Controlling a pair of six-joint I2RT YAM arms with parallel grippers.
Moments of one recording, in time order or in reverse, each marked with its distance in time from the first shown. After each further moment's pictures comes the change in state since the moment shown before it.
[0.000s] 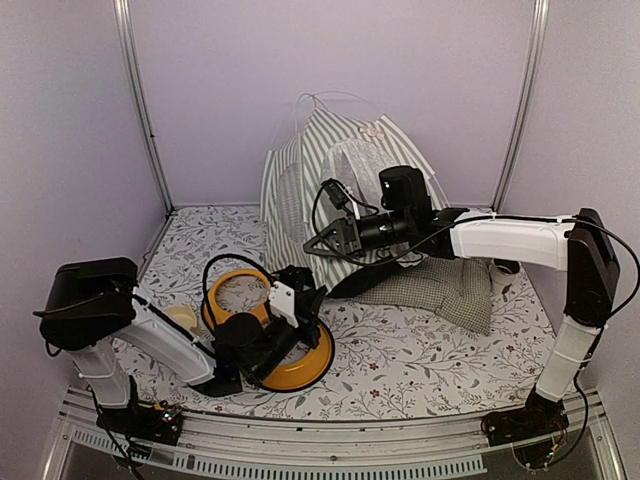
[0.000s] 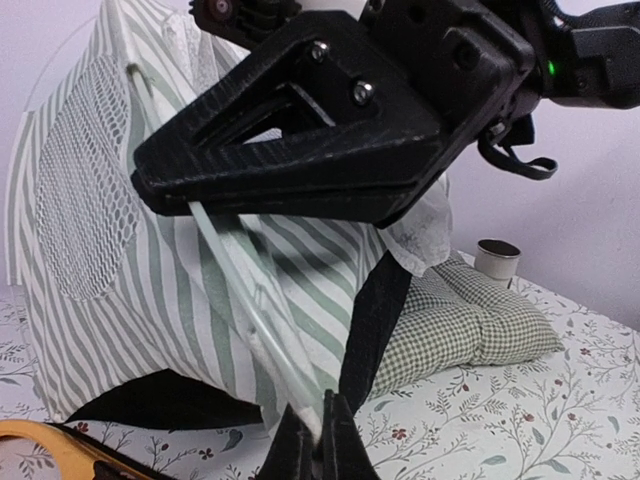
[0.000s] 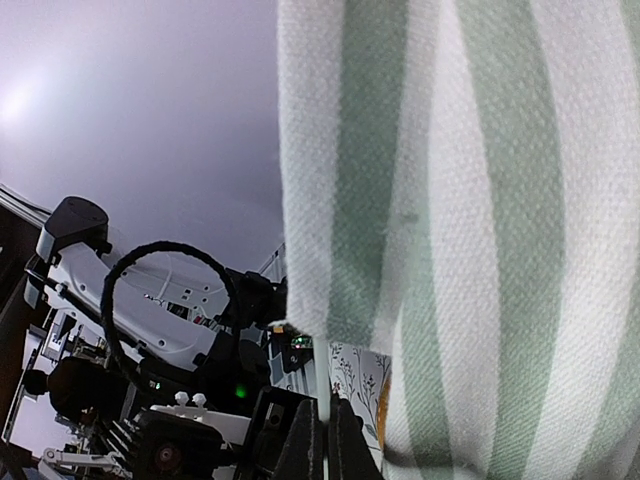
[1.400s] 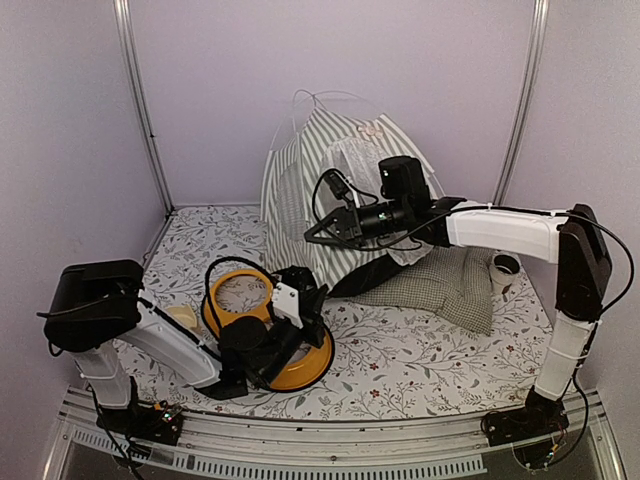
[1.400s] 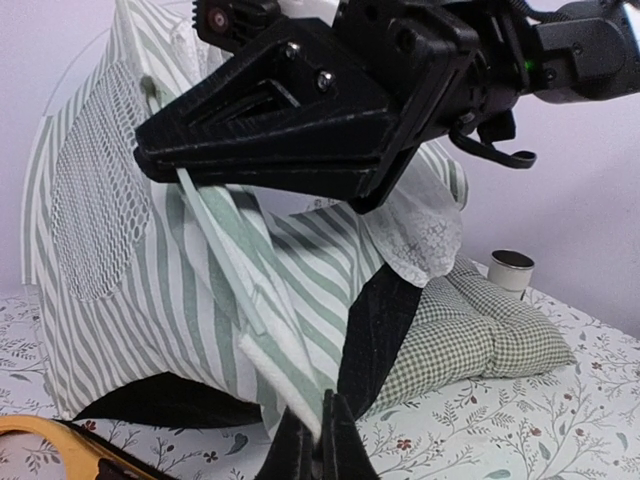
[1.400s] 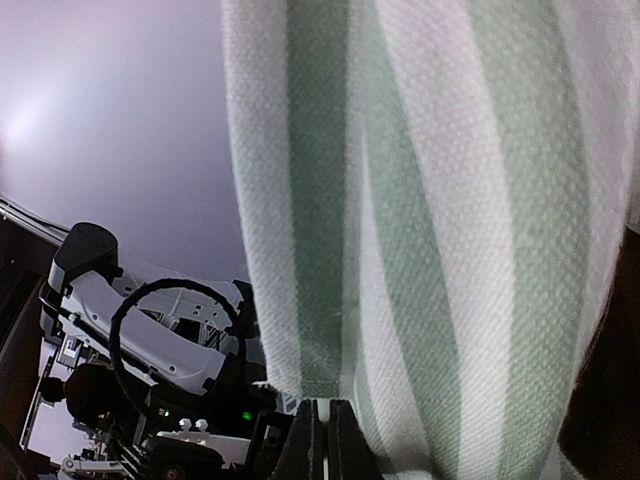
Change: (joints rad) left arm -0.031 0.031 0.037 0.018 -0.085 0.020; right arm -0.041 0.055 0.099 -0.049 -0.056 0.031
